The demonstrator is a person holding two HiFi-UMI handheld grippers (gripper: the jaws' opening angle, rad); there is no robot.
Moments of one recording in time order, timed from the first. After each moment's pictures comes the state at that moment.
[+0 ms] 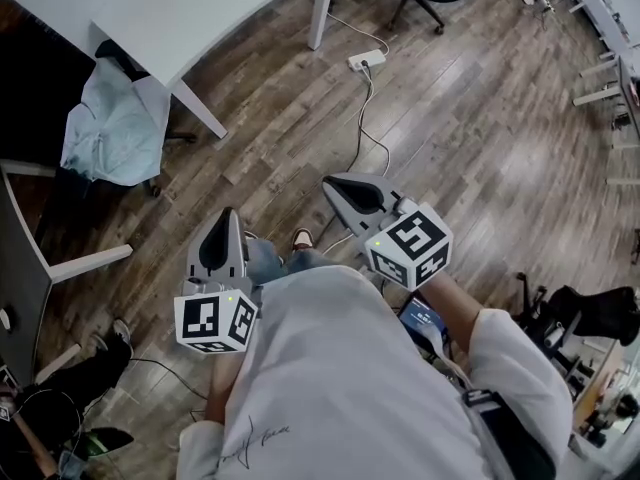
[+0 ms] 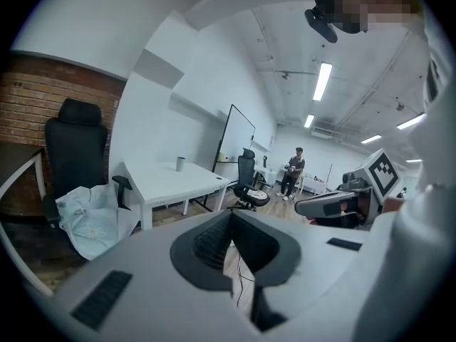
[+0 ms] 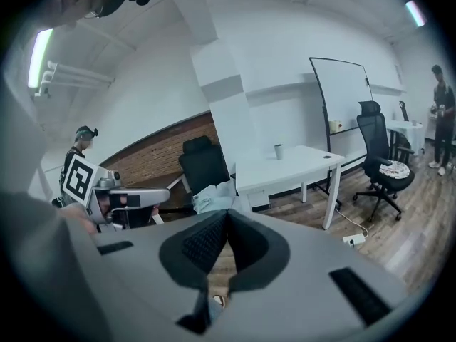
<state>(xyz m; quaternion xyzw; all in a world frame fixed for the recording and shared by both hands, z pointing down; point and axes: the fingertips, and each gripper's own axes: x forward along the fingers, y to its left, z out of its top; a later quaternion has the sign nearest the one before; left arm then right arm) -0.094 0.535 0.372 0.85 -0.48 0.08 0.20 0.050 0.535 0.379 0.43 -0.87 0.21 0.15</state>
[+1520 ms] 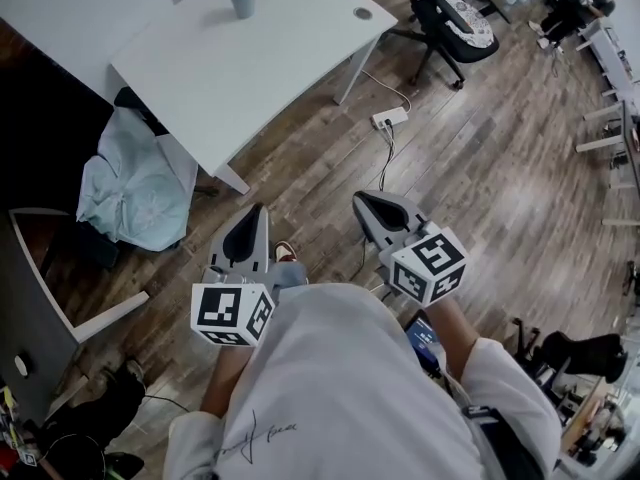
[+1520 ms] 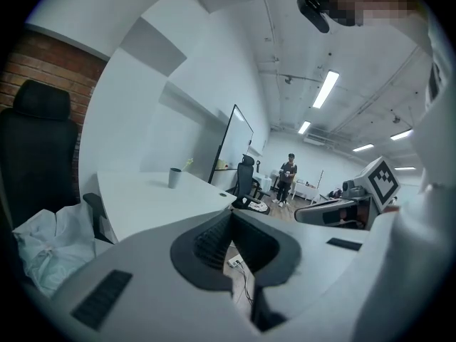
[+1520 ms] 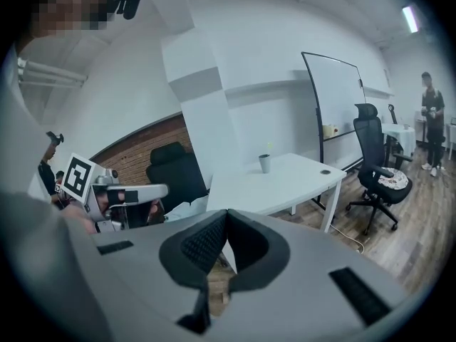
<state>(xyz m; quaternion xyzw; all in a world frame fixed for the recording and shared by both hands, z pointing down) -0.115 0.279 0.353 0.88 -0.43 0.06 0.20 0.029 0.298 0.365 0.49 -0.83 0.22 0.14</state>
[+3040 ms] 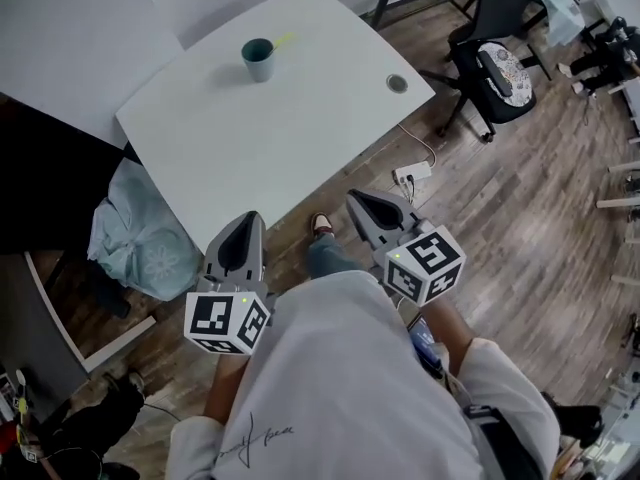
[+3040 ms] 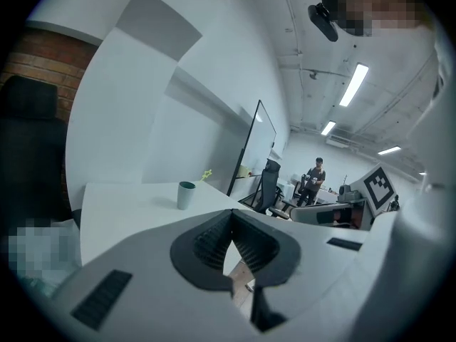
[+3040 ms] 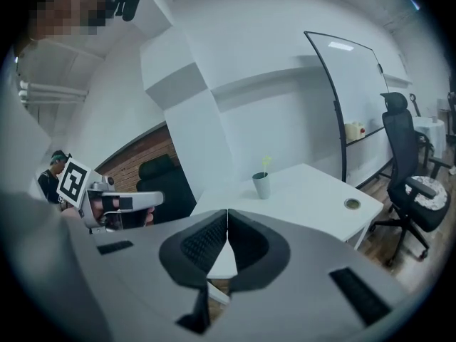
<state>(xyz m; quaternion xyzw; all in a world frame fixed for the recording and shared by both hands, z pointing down) -0.077 0.051 0.349 0.84 -0.50 0.05 0.21 0.068 0.039 0.364 0.43 -0.87 0.22 0.12</state>
